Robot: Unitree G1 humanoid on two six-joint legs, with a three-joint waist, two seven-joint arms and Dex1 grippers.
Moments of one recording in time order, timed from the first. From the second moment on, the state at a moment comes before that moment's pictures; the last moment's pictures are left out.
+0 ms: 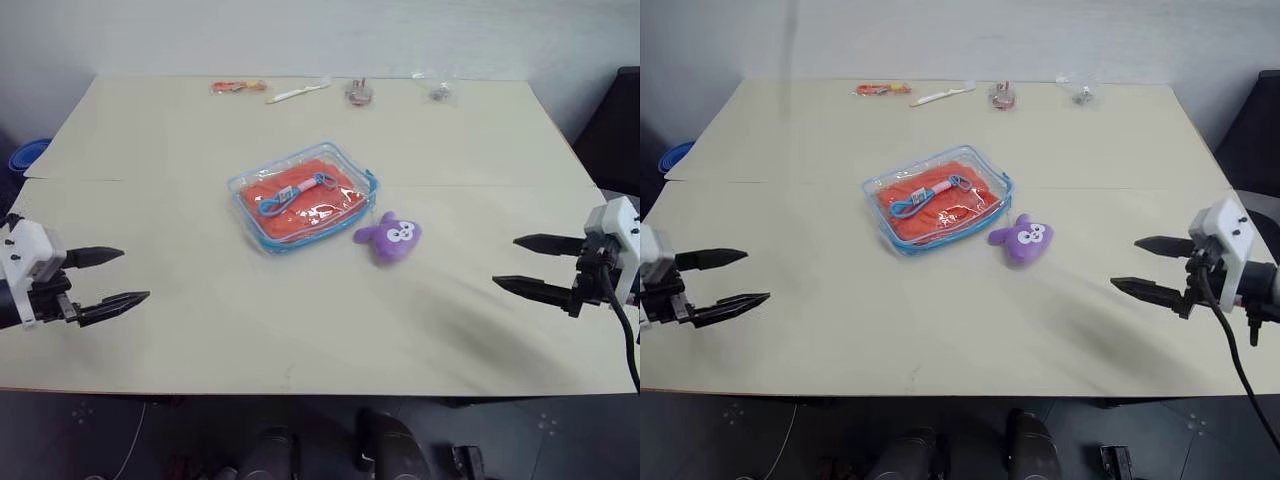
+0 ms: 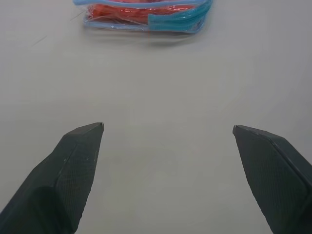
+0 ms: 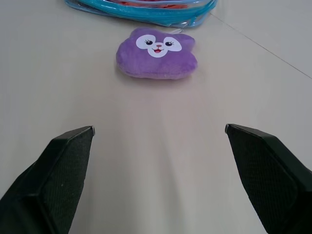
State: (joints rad) left arm 0.00 1.05 0.54 0.01 -0.47 0.35 -1.15; right arm -0.15 -1.06 -0.40 -0.12 0.58 0.58 1.14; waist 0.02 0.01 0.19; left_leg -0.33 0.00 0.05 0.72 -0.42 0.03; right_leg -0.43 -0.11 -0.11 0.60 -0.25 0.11
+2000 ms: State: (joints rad) left arm -0.99 0.46 -0.10 0.57 -0.16 0.39 -0.68; right arm -0.31 -0.61 -0.13 -0.72 0.77 0.87 0.44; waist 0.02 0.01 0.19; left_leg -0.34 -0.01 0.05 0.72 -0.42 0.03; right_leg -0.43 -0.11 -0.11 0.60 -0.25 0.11
